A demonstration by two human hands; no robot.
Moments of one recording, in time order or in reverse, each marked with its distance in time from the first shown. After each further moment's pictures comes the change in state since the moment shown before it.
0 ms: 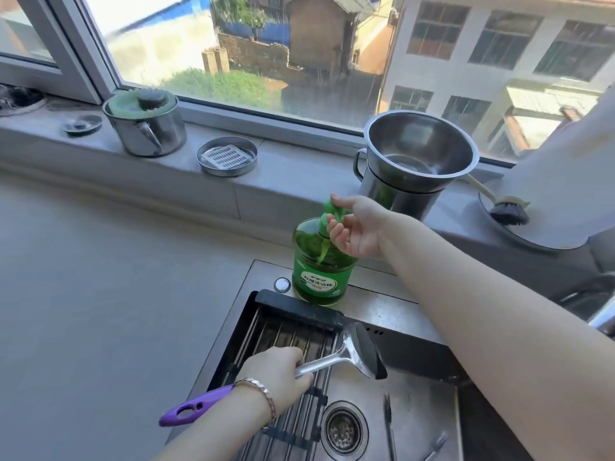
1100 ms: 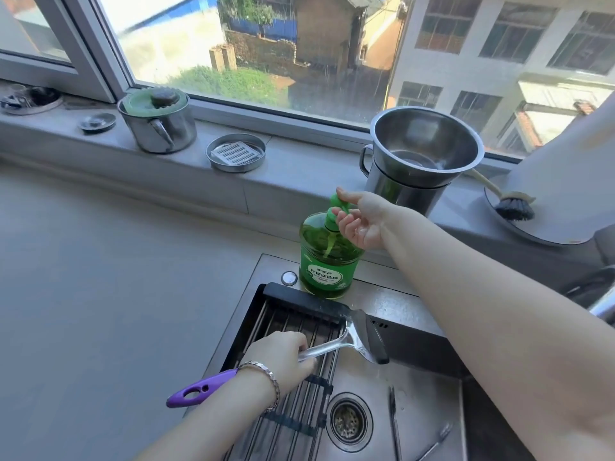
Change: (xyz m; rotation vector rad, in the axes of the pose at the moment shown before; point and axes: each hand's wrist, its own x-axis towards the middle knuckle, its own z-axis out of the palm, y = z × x) left_hand -0.007 0.001 -0.011 -0.024 0.031 -0.023; right_hand -0.004 0.001 0.002 0.078 0.047 -0.003
